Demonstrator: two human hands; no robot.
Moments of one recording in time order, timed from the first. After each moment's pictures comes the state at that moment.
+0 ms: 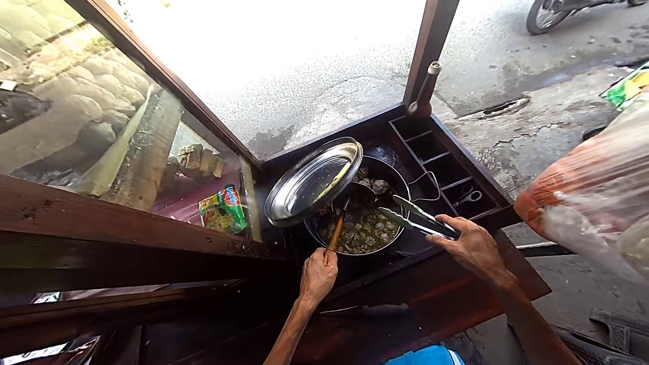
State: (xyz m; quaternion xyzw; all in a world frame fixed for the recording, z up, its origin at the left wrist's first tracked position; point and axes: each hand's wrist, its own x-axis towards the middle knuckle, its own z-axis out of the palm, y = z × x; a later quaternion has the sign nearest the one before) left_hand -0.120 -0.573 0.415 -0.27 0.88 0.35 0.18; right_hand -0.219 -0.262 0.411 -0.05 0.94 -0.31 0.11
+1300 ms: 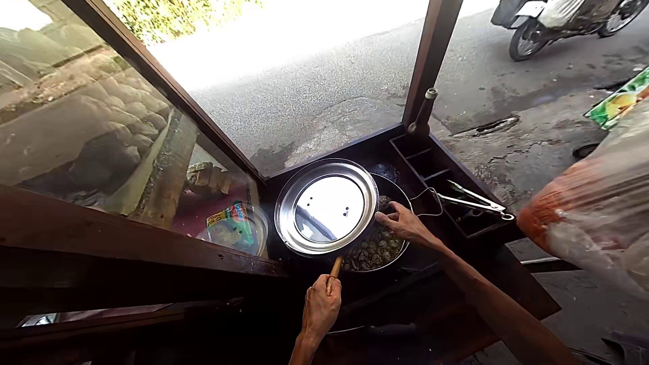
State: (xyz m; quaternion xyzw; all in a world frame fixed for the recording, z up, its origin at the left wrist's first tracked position) left_hand -0.093 -0.582 0.413 -0.28 0.86 0.39 0.15; right_hand -0.296 -0.376 0.386 -0.05 0.84 -0.47 0.26
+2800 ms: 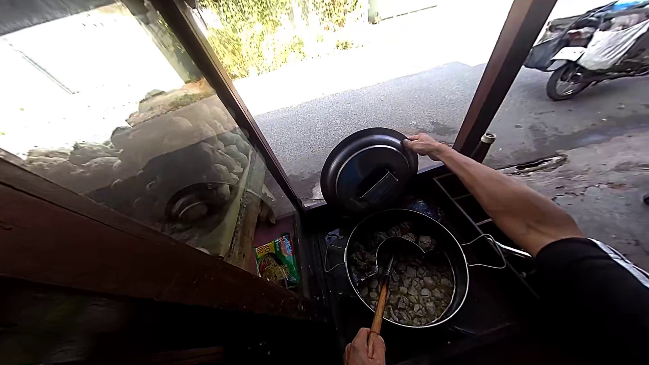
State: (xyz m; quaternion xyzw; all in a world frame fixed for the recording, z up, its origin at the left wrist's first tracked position) left_hand -0.086 -0.602 0.419 -0.28 0.83 0.46 0.15; right_hand -0.615 -0.486 0.469 -0.15 0.87 -0.44 0.14
